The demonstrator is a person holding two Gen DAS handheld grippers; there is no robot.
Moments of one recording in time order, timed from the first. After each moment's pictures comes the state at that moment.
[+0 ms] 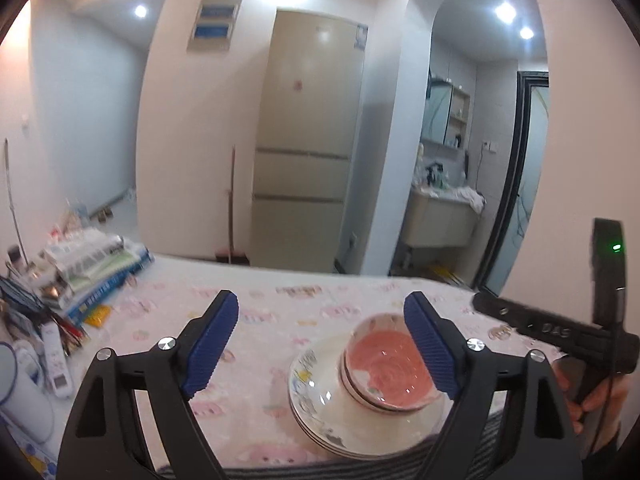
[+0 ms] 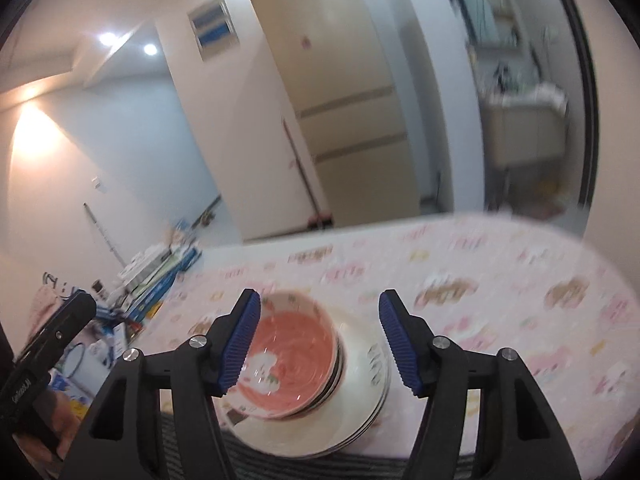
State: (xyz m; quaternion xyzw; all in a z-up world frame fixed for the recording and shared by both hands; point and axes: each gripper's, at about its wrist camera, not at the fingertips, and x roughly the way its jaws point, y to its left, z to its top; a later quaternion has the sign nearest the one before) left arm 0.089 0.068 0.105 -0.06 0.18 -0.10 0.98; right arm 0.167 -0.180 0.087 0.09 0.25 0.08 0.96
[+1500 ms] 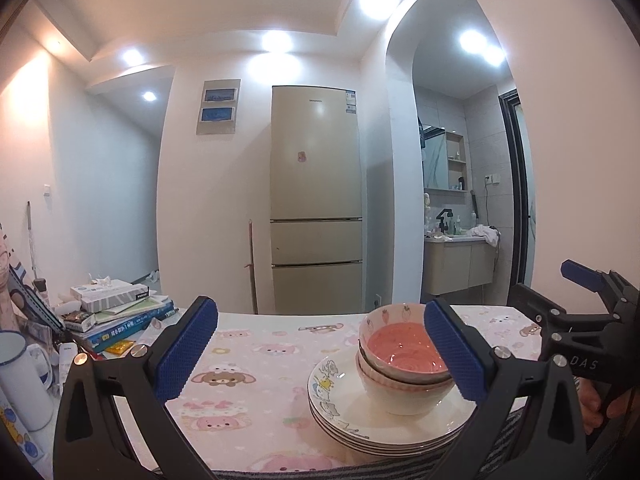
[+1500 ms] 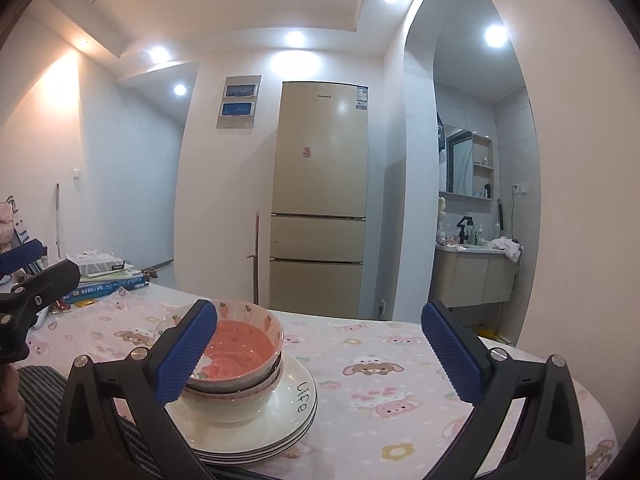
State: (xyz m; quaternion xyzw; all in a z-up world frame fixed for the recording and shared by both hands) left arm 0.029 0.052 0.027 0.00 0.02 -0.07 1.00; right arm 0.076 -0.154 0.035 -0.07 0.03 0.00 1.00
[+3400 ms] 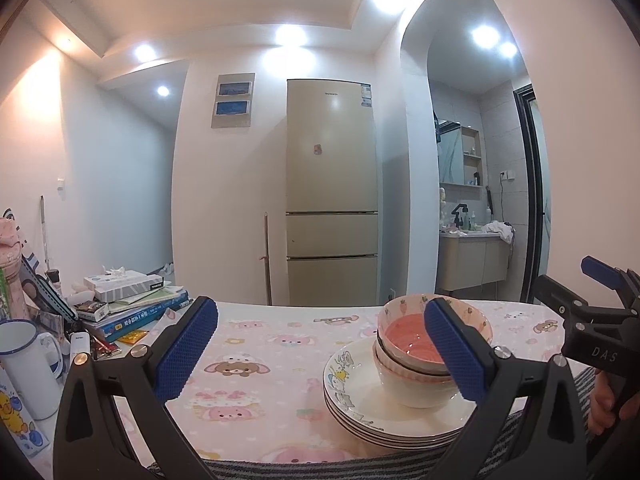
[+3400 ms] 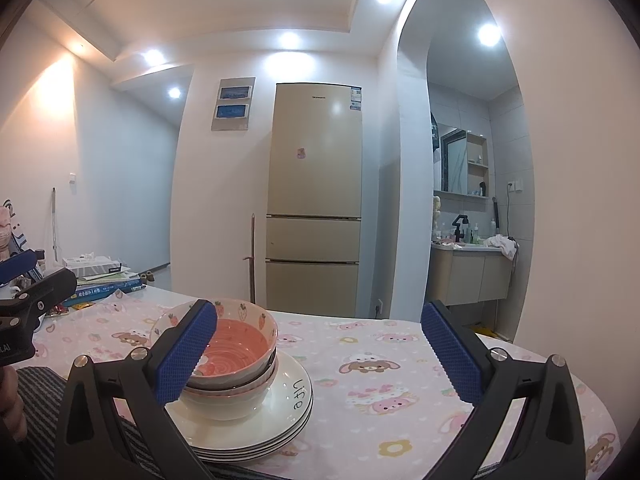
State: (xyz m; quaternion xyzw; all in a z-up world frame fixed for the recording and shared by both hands) left arm 0.032 0.059 0.019 -0.01 0.03 -0.04 1.00; right arm 0.071 -0.162 0.034 -0.05 0.03 -0.01 1.00
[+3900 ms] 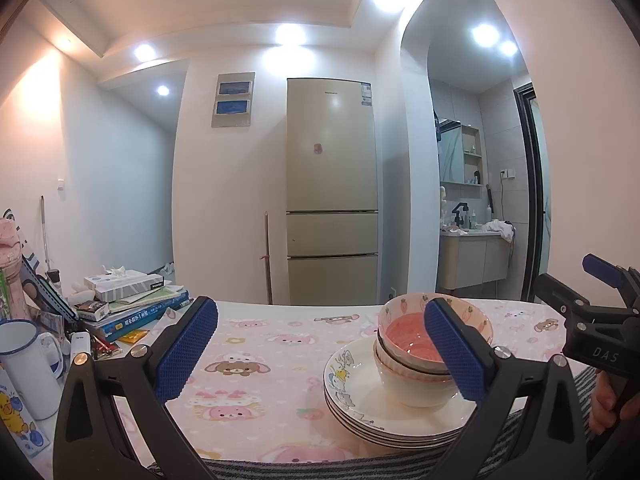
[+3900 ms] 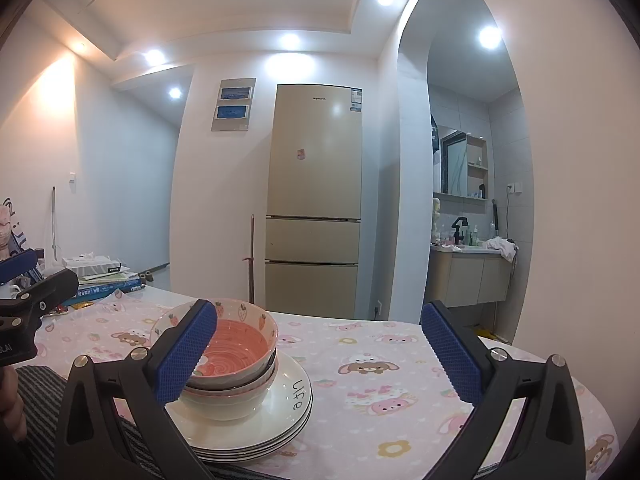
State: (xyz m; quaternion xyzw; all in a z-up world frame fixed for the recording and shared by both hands) left arm 0.034 0.059 0.019 -0.01 0.04 -0.04 1.00; right arm 0.072 -0.162 0.035 -0.05 0.03 -0.01 1.00
